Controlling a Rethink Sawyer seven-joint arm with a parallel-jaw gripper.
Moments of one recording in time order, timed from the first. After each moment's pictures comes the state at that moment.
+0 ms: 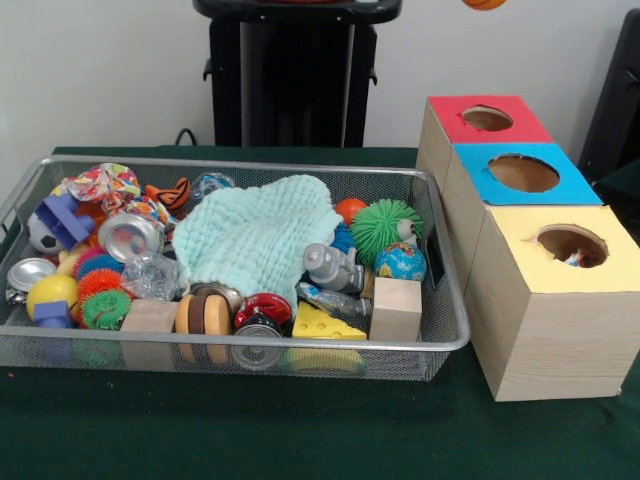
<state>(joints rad) 0.35 -1.00 -0.45 1.84 0.26 0.89 2.58</state>
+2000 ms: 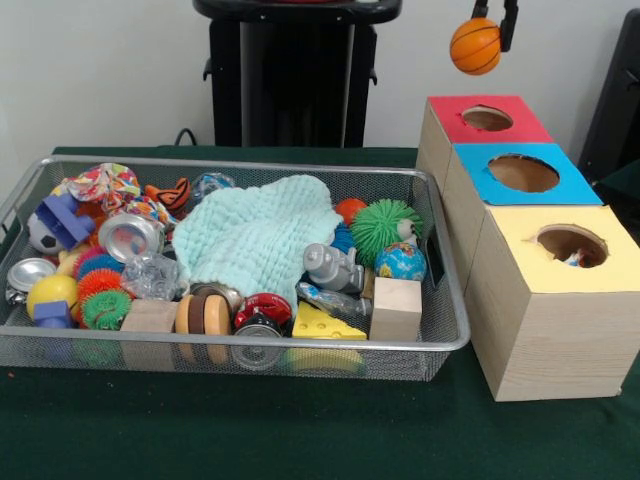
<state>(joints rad) 0.41 -0.86 -0.44 1.91 0.31 0.72 2.58</state>
